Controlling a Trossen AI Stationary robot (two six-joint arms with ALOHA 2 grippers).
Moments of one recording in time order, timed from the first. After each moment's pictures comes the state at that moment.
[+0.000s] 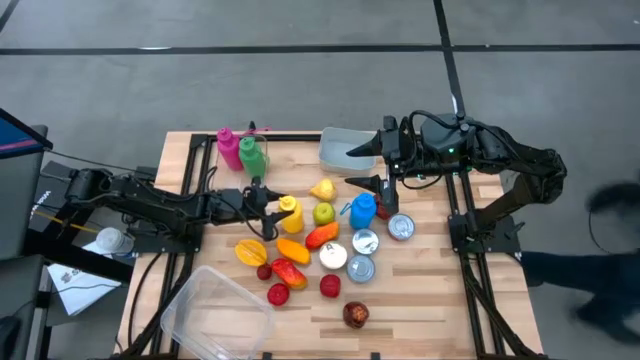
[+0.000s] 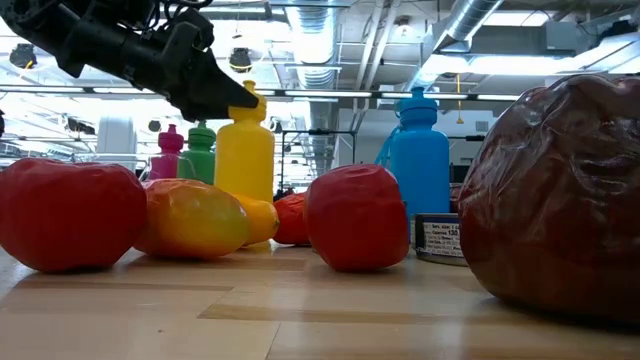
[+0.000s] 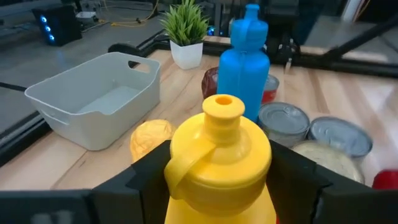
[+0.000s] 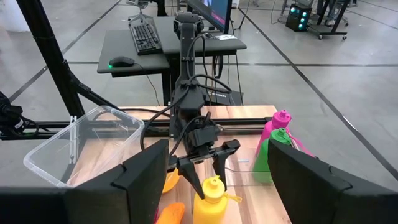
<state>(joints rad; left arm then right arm) -0.02 1.11 0.38 0.47 -0.33 -0.11 0.11 1.46 1.96 -0.81 0.18 0.01</state>
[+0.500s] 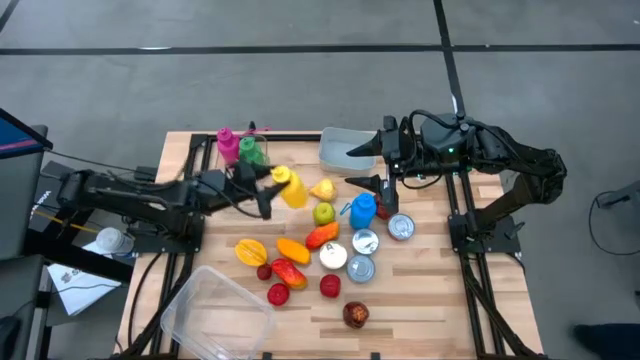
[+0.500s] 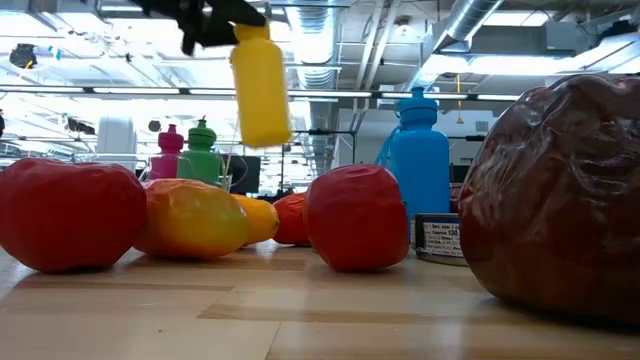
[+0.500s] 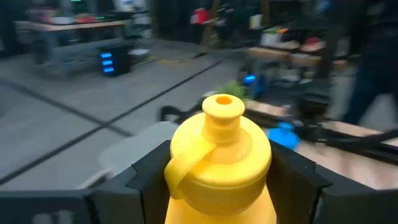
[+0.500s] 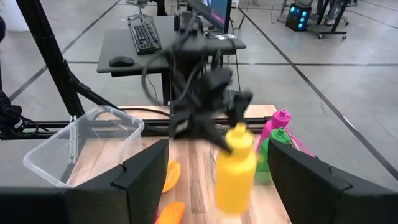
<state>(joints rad) -0.03 0.93 0.70 0.11 -0.57 -0.11 0.10 1.46 1.96 -0.81 0.18 0.01</state>
